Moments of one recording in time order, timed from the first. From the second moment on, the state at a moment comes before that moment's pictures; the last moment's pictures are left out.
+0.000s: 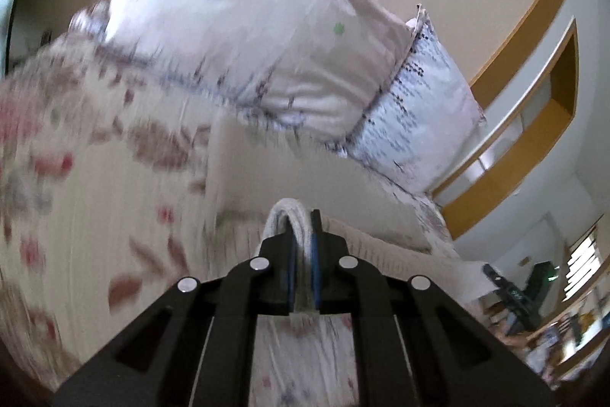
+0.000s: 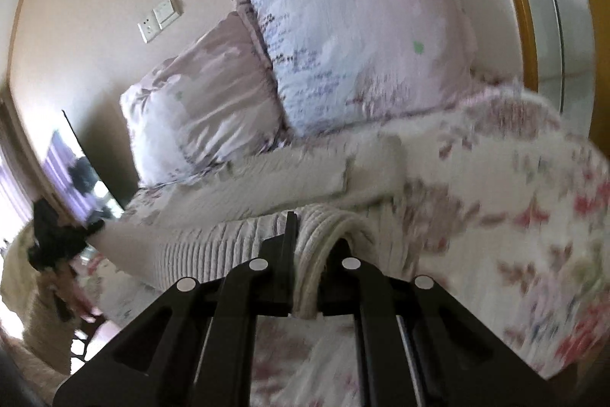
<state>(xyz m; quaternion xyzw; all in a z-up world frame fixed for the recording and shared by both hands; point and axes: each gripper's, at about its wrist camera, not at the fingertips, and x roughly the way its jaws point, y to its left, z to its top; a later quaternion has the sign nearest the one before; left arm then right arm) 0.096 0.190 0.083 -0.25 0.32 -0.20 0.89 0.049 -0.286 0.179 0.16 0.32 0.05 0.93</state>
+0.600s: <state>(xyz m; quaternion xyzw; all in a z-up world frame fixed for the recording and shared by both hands) 0.240 0.164 0.079 -0.26 0.31 -0.15 0.90 0.186 -0.307 0.152 0.18 0.31 0.00 0.93</state>
